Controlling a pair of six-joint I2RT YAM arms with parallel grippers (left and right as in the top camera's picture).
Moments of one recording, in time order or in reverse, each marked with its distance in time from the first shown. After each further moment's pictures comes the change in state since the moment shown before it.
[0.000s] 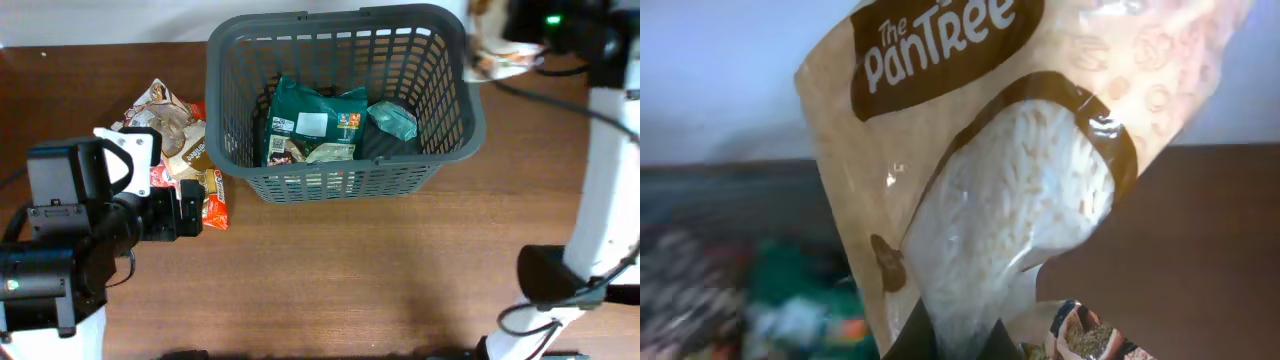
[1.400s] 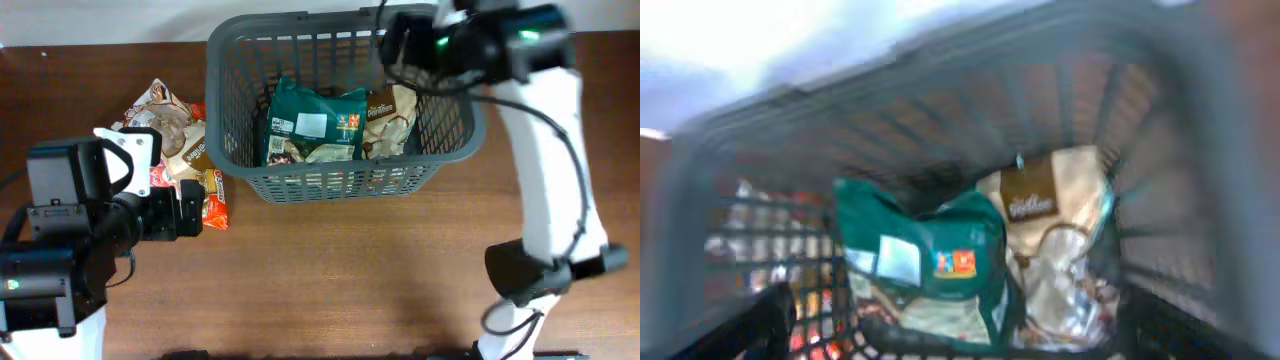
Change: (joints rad) left arm 0.000 0.000 0.000 0.000 0.000 0.000; right arm 0.214 0.062 -0.030 -0.097 0.060 0.335
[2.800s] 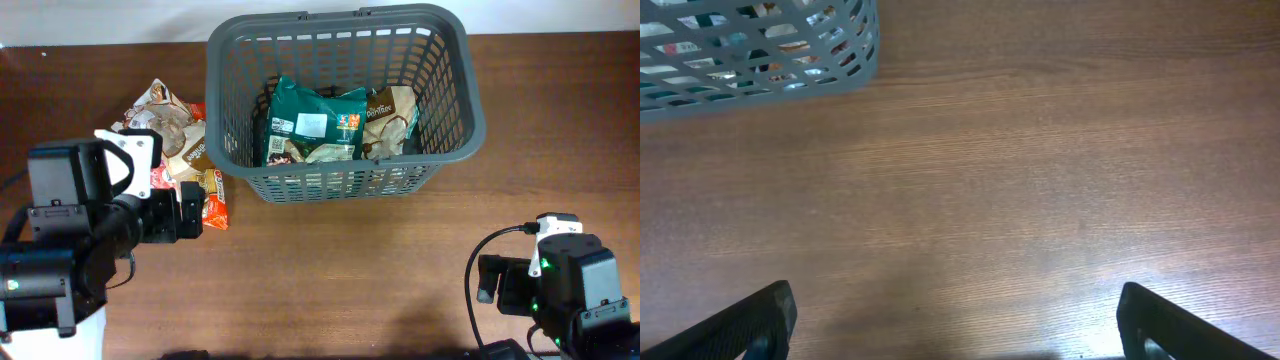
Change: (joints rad) left arm 0.000 0.000 0.000 -0.015 0.000 0.000; right arm 0.000 -1.294 -1.437 0.005 0.315 -0.150
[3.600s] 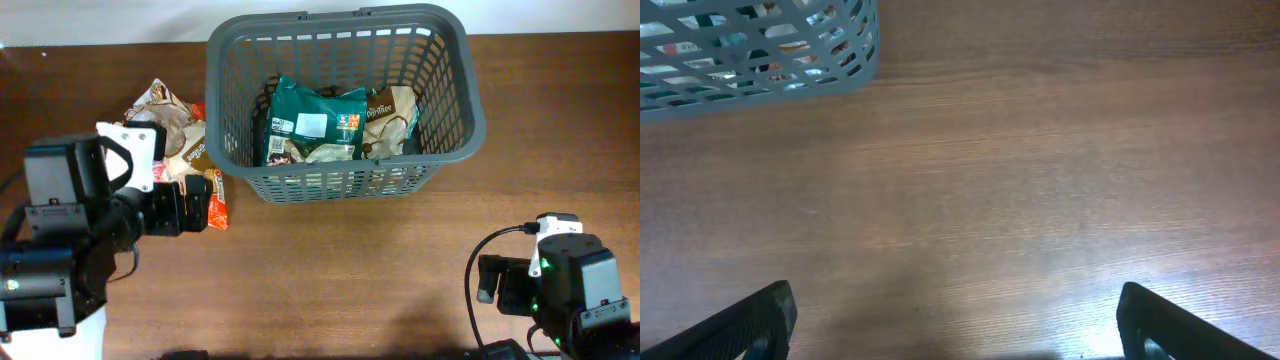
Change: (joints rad) left arm 0.000 0.000 0.000 0.069 0.083 -0.002; right arm 0.000 0.000 0.000 0.000 0.000 0.000
